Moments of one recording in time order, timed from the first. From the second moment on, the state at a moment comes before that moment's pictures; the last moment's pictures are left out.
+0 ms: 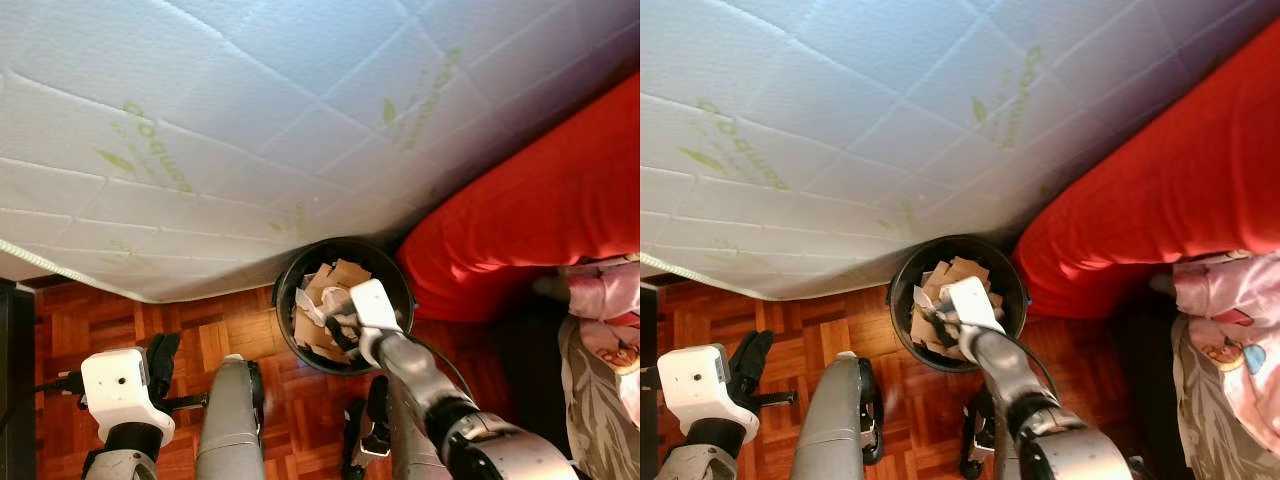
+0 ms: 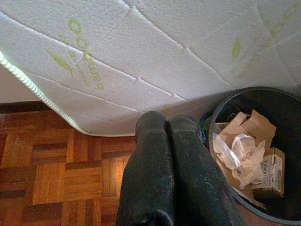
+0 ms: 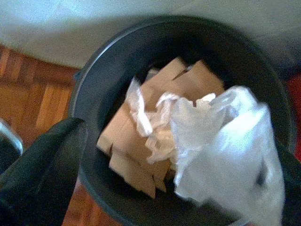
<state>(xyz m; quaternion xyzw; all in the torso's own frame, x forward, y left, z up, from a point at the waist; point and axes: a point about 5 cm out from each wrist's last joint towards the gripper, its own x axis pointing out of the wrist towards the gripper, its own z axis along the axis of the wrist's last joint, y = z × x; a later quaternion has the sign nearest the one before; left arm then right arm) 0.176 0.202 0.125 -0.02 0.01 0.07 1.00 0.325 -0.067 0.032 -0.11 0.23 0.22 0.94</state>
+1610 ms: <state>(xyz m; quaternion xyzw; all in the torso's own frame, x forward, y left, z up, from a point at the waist) 0.177 0.201 0.125 -0.02 0.01 0.07 1.00 0.335 -0.061 0.046 -0.62 0.04 0.25 0.74</state>
